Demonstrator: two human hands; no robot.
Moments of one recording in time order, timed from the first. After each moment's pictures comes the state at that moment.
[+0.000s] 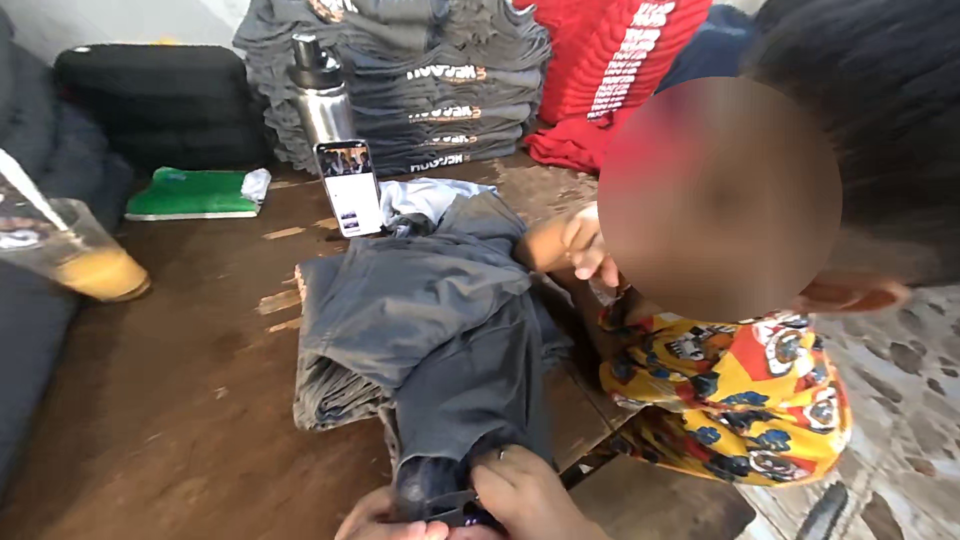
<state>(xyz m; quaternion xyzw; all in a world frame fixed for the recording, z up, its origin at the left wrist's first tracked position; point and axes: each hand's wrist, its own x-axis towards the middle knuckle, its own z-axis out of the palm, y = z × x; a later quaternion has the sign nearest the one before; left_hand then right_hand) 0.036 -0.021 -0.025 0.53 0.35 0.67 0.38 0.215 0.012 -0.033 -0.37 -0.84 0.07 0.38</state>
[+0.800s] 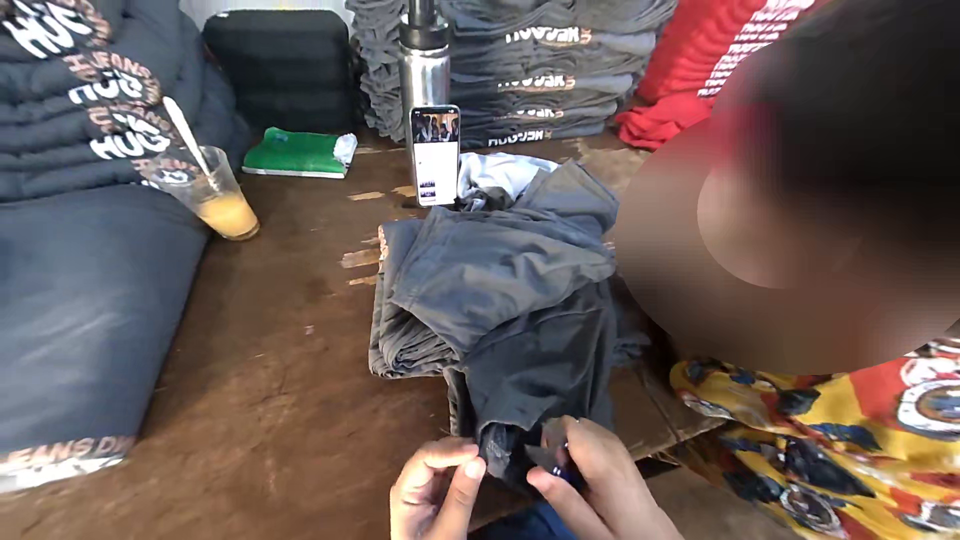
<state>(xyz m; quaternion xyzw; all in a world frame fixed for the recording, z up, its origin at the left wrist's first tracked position) 0.041 -0.019 -0.035 0.42 0.32 0.70 0.48 0.225 0.021 -0.023 -0.38 -0.81 0.17 0.41</state>
